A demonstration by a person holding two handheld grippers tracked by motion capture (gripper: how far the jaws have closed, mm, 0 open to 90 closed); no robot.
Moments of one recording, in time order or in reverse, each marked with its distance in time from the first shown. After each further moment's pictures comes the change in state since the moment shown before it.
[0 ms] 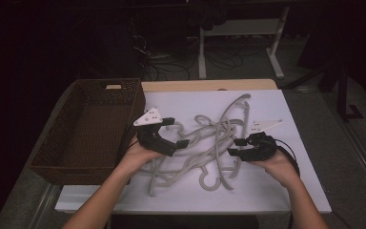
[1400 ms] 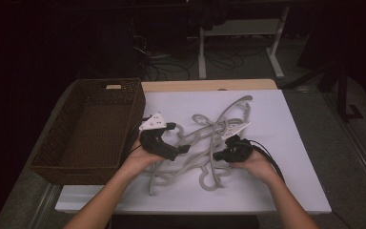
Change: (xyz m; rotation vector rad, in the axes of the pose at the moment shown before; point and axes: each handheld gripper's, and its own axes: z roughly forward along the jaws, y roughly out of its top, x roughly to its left) left arm -0.001 -0.013 0.009 0.059 0.006 0.009; right arm 0.008 0.007 0.066 0.160 0.161 -0.033
